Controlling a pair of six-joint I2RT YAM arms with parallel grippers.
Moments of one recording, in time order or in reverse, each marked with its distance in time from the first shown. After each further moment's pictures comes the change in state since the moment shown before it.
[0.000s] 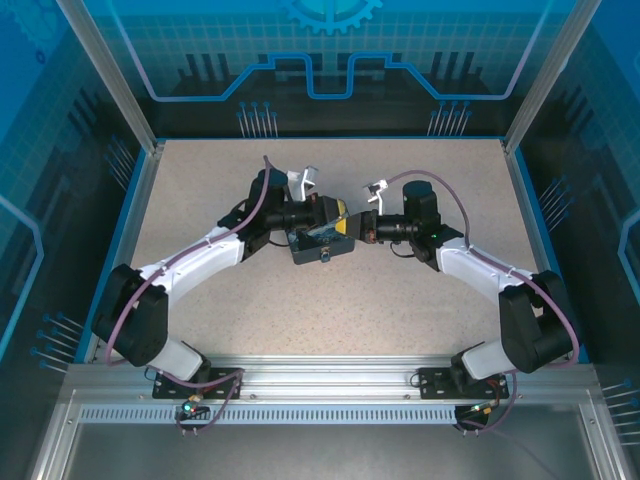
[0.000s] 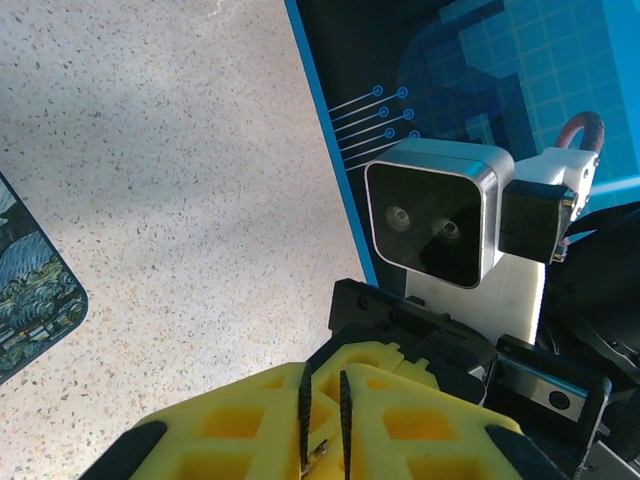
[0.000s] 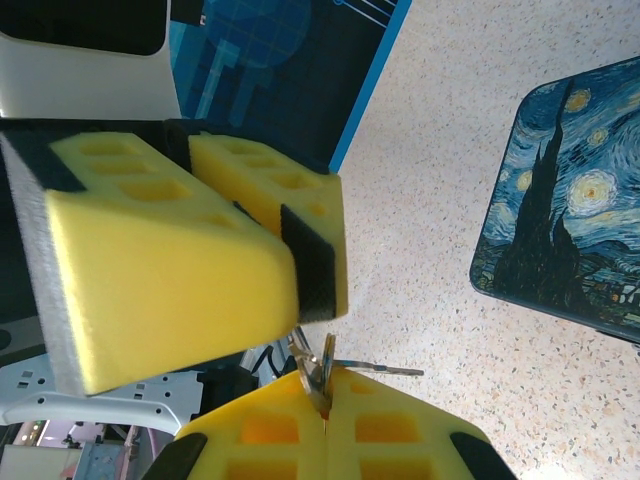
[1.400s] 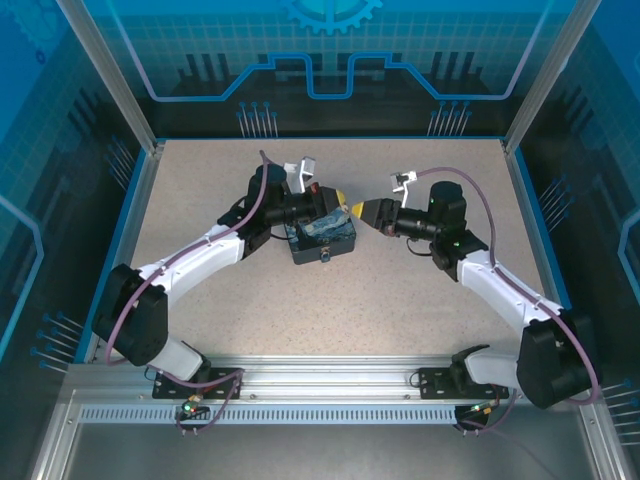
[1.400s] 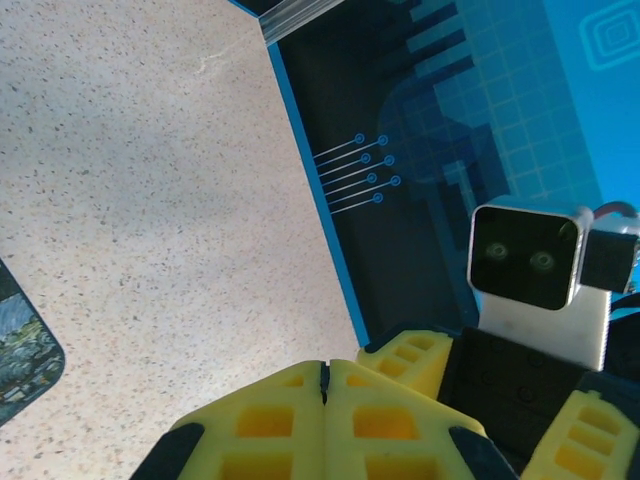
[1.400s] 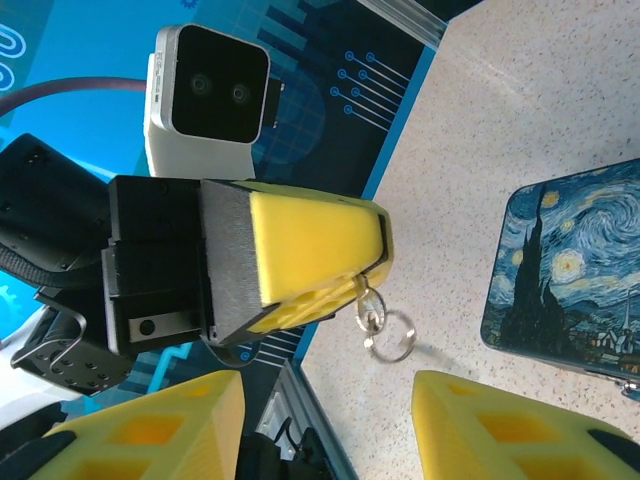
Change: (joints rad) left arm -0.001 0.003 0.029 0.069 -0.062 -0.059; right arm -0.073 -0.190 -0.052 0.042 0.092 0.117
